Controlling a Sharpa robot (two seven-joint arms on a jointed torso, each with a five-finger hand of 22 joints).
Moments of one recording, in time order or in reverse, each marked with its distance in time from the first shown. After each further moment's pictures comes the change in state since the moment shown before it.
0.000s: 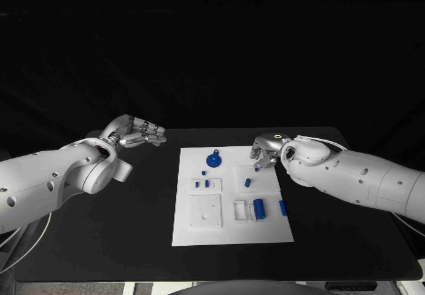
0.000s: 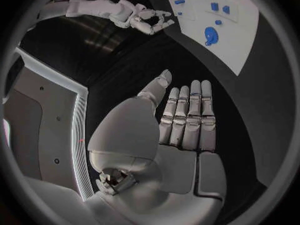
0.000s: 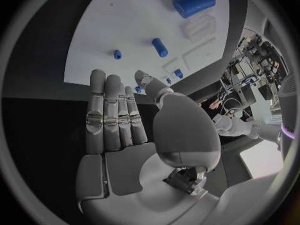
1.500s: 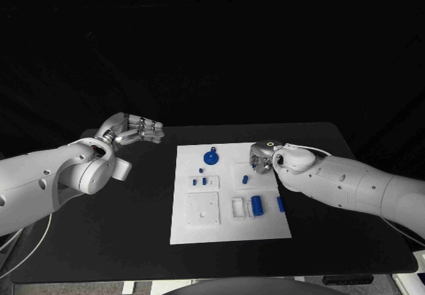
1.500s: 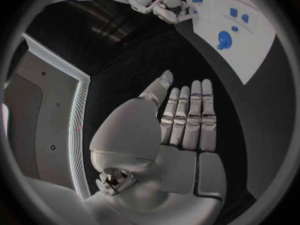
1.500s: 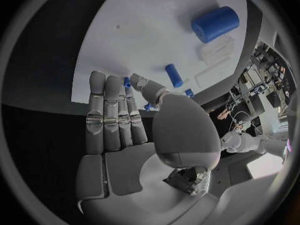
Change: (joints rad) left arm 0.002 -0.006 0.000 0.029 0.117 0.009 0.037; left_hand 0.012 0.012 -0.042 -0.004 0.000 -0.003 0.004 0.000 0.000 -0.005 0.005 0.000 0.000 -0.010 0.008 0.000 0.000 0.000 0.041 0.005 0.000 -0.218; right arm -0.052 0.081 -0.019 -0.112 -0.075 0.000 -0.071; right_hand 0.015 -0.002 0.161 0.017 -0.087 0.022 -0.004 0.000 -0.001 0.015 -0.007 0.000 0.000 -0.004 0.004 0.031 -0.009 0.009 -0.006 -0.005 0.037 0.063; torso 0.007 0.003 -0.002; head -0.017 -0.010
